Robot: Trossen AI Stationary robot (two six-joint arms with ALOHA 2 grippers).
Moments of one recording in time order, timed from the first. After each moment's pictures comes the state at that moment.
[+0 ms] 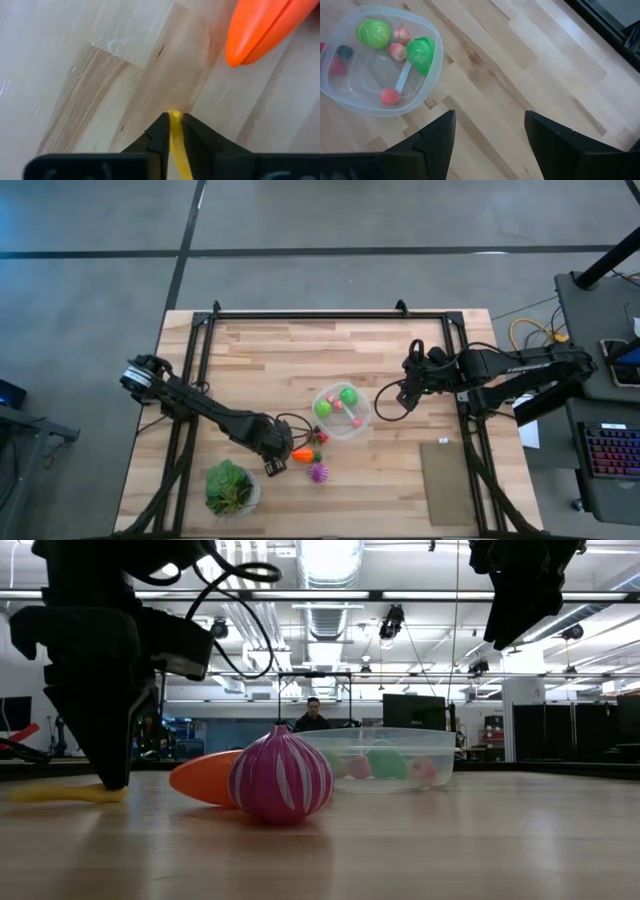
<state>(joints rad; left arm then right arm) -0.41 1.65 0.94 -0.59 -0.05 -0.86 0.12 1.10 1.01 -1.06 0.42 0.70</state>
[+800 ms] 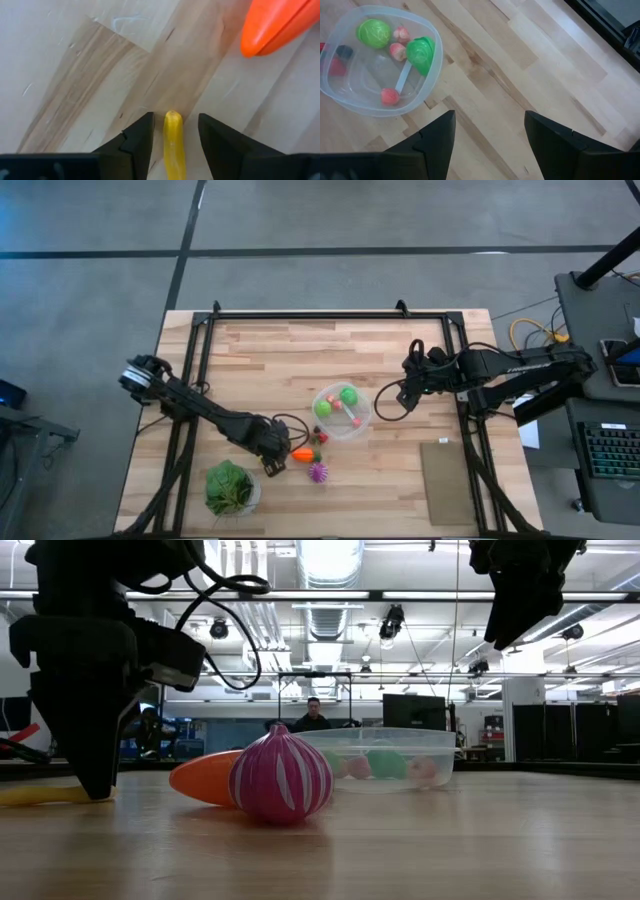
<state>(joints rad) -0.42 1.65 0.90 -0.57 -0.03 -0.96 0.12 1.10 1.01 -1.07 0.42 0.70</state>
